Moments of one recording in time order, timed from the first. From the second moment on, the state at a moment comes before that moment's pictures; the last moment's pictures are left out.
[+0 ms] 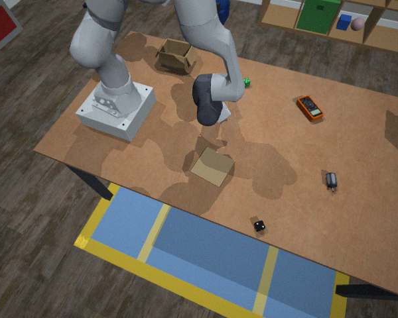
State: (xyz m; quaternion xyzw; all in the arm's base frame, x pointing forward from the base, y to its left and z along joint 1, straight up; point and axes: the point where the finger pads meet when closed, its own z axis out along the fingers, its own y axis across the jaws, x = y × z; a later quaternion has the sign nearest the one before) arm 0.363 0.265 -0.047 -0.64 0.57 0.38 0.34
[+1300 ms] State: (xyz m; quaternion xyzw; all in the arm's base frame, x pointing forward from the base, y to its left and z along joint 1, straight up) arm 0.363 0.265 -0.060 -0.64 0.57 0.38 0.34
